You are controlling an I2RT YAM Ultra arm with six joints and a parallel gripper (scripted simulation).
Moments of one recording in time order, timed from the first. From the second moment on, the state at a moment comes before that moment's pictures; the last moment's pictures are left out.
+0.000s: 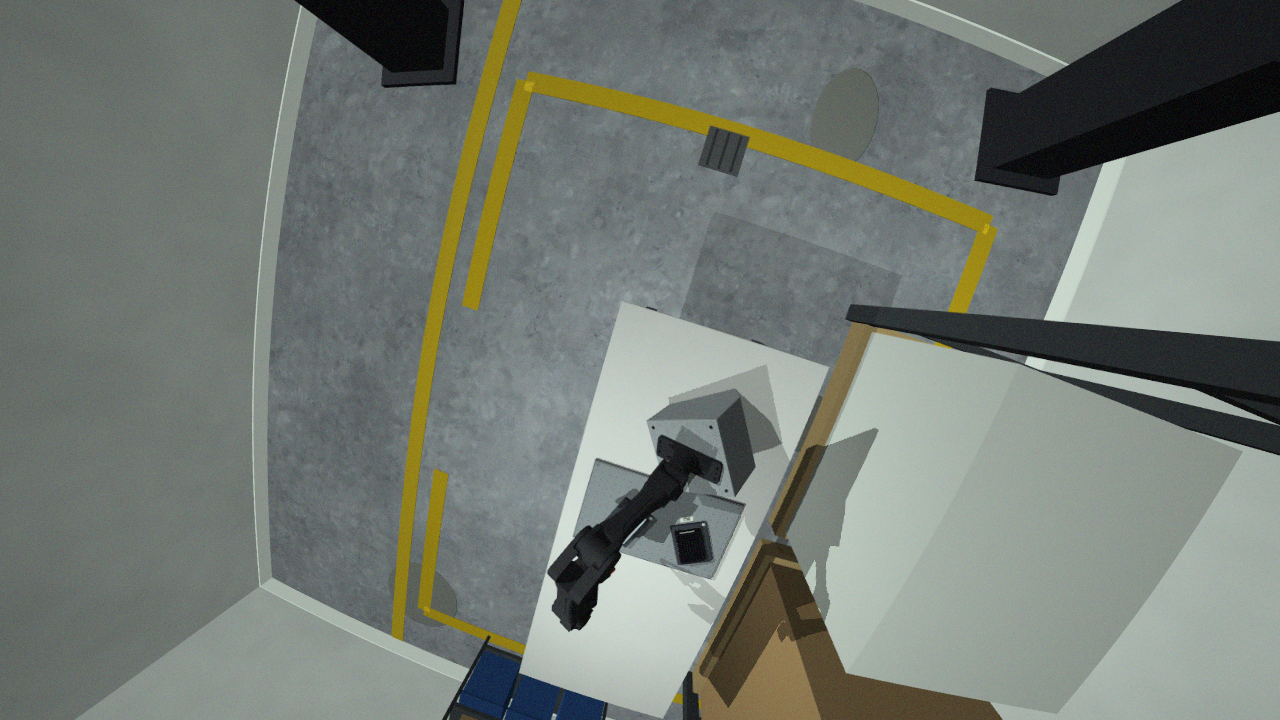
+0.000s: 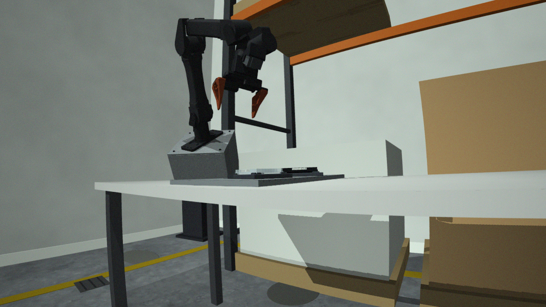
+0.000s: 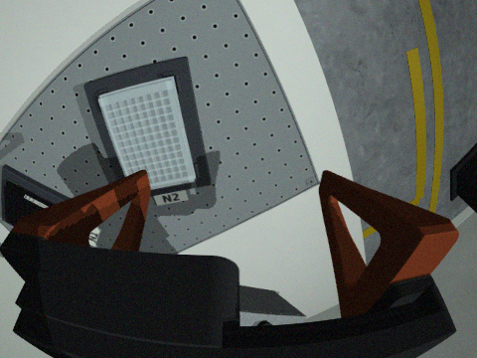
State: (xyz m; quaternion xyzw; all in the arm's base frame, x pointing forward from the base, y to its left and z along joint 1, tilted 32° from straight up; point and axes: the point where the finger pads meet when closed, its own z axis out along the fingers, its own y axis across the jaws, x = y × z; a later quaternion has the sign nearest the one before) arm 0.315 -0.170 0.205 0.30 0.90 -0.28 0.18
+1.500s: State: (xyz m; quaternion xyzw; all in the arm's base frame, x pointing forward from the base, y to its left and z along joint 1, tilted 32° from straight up) arm 0.399 -0.052 0.075 0.03 0.96 -0.27 0.11
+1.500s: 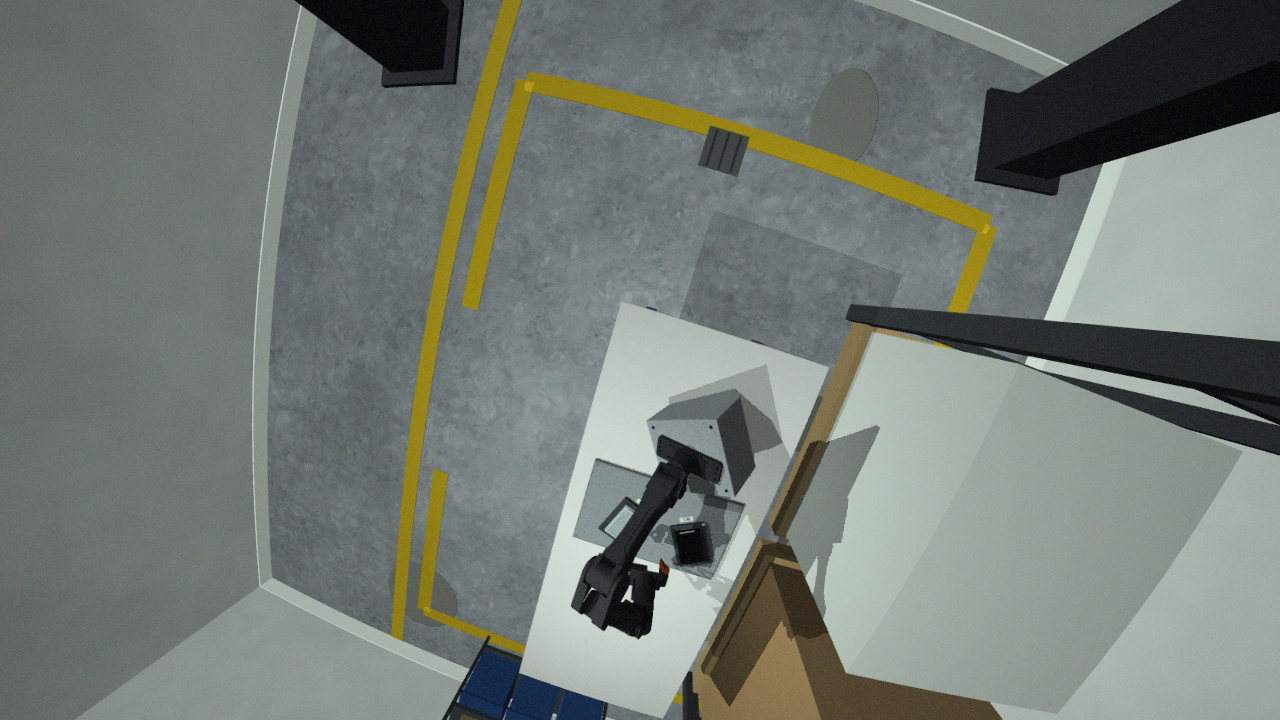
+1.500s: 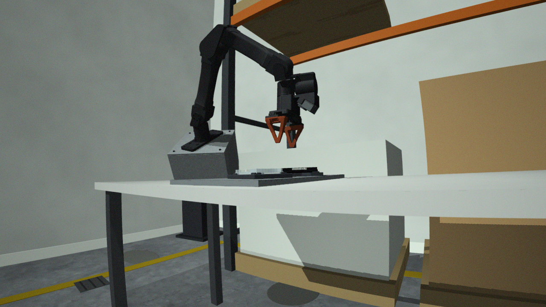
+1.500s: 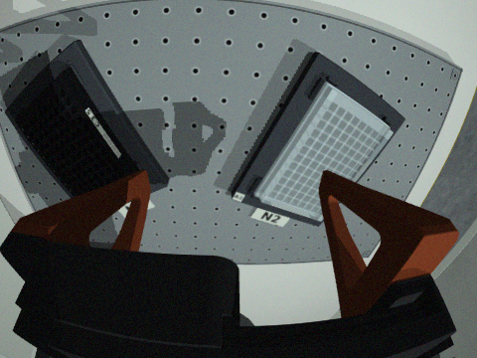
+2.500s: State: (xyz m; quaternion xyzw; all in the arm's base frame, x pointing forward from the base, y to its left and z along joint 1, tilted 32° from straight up) arm 0.403 0.031 -0.013 -0.15 0.95 -0.27 0.06
